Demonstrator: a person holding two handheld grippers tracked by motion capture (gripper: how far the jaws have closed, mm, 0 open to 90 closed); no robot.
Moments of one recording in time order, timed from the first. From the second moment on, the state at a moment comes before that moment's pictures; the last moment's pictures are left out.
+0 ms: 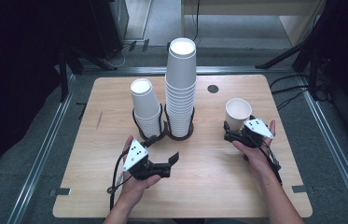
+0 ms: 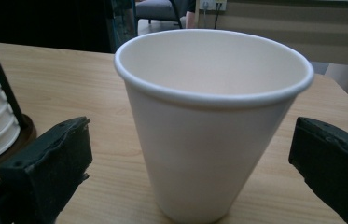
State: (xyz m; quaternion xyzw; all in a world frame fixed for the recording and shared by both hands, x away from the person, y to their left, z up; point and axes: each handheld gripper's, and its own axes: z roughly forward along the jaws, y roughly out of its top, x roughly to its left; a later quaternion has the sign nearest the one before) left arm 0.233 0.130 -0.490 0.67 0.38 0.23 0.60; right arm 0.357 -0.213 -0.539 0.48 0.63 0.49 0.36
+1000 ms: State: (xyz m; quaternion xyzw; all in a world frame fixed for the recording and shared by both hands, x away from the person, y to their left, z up) left arm 0.270 0.110 -0.452 0.64 0.40 0.27 0.60; right arm 0.287 -0.217 -0.460 0.42 0.63 0.55 0.35
